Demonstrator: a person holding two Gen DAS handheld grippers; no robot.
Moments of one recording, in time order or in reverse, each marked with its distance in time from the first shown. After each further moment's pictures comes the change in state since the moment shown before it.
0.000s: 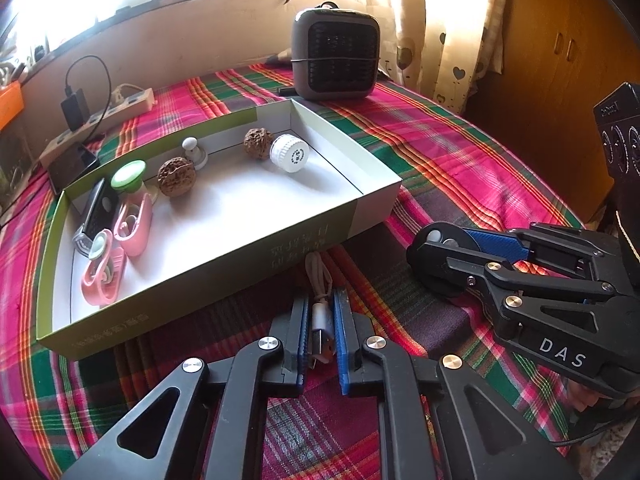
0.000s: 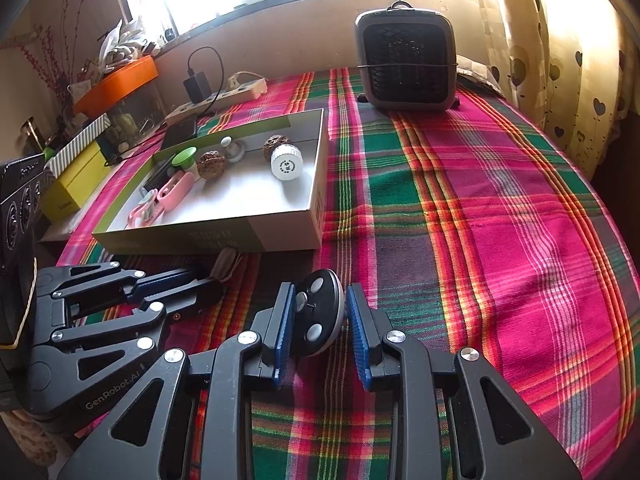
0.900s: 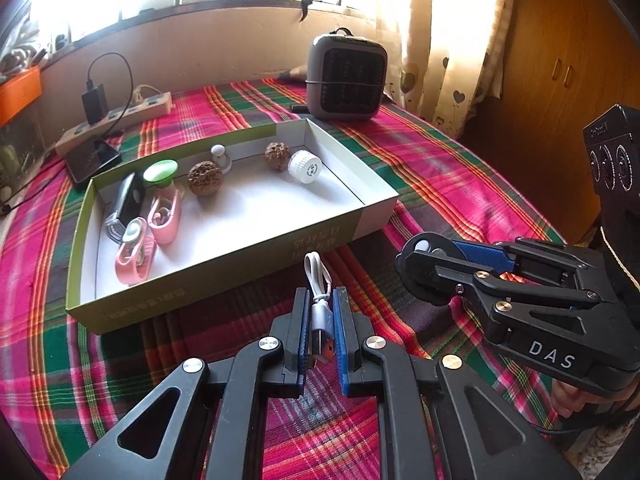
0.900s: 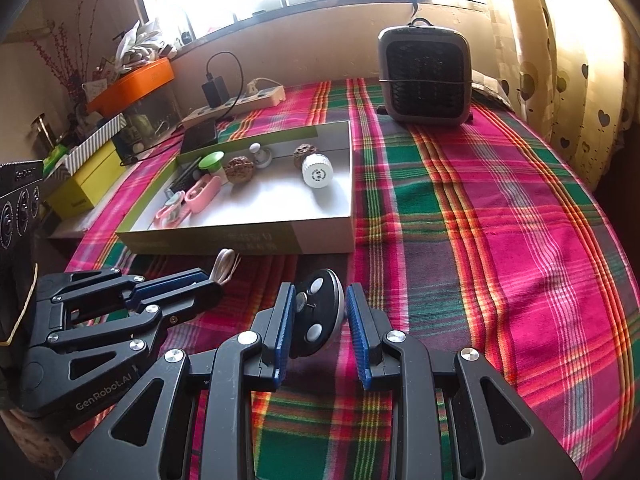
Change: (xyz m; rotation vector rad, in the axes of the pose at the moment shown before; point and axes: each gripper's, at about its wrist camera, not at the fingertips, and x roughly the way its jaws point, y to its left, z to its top) left arm -0.033 0.013 -0.010 -0.059 -0.061 -0.022; right arm -0.015 0.021 0.000 -0.011 -0.023 0.047
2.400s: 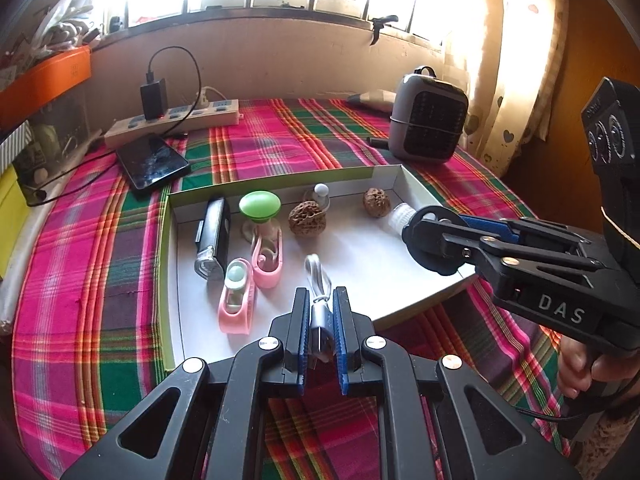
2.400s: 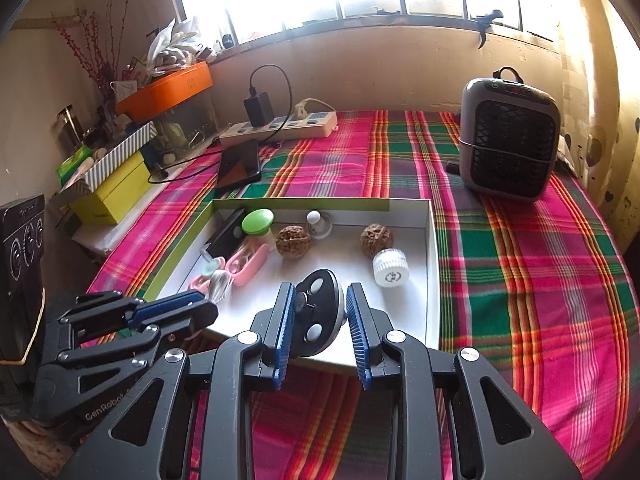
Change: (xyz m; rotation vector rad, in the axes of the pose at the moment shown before) left arm -0.002 0.069 0.030 -0.124 -0.048 0.100; right arm 0.041 0.036 0.073 -0.115 -0.015 0.084
